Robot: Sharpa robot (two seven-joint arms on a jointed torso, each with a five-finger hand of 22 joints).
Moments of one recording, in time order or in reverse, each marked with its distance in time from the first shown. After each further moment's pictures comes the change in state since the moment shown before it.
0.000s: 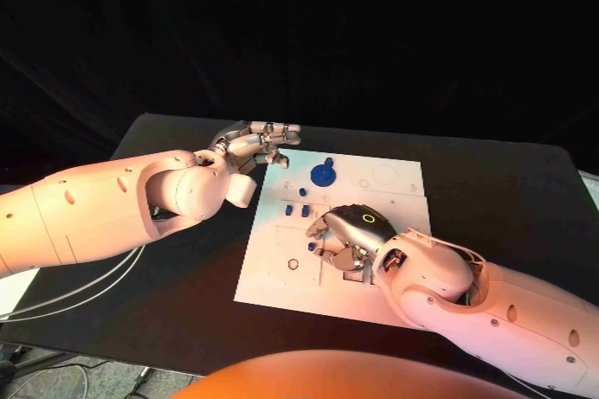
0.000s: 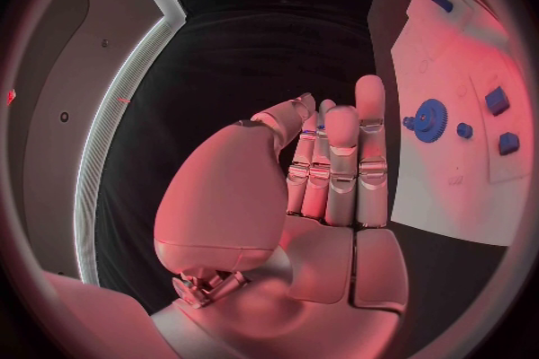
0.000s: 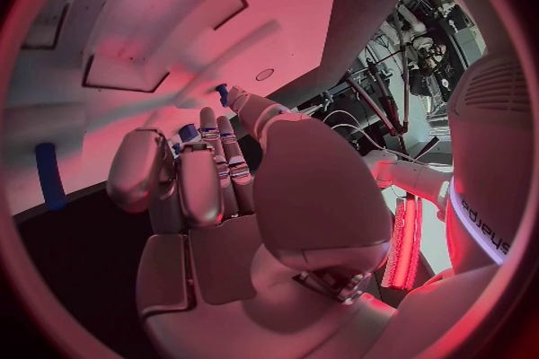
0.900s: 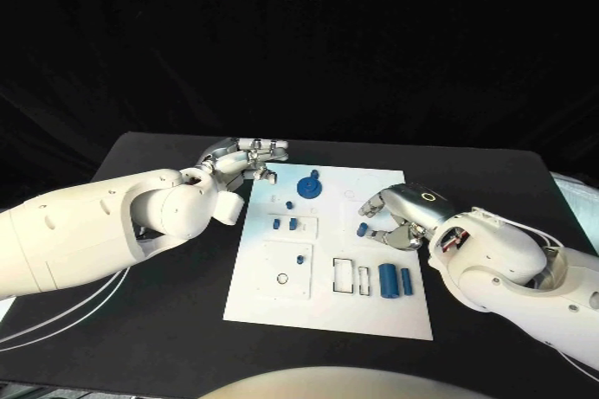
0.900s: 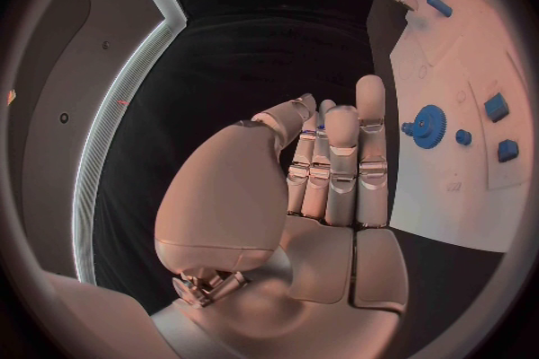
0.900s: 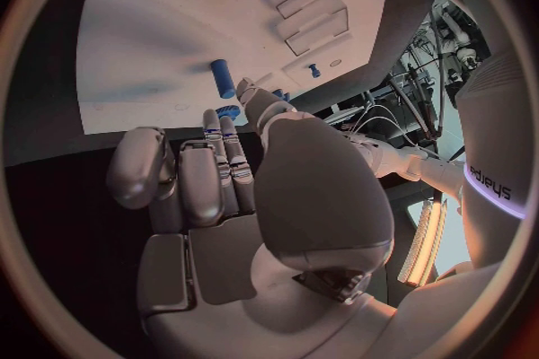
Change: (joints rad) left arm 0.000 -0.004 -0.001 0.005 -0.013 0.011 -0.006; left_hand 0.004 0.004 0.000 0.000 0.000 0.000 0.000 0.004 0.000 -0.004 0.004 0.004 0.001 0.000 0.000 0.000 -0.001 0.000 -0.004 0.004 0.000 0.000; right arm 0.058 -0.241 0.071 0.064 0.023 0.025 -0.065; right_hand -0.001 -0.017 -0.120 0.035 -0.014 -0.004 -0.051 0.000 -0.002 -0.040 -0.029 0.006 -0.003 -0.001 -0.007 -0.019 -0.032 0.000 -0.004 -0.004 -0.019 -0.018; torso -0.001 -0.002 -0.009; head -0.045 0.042
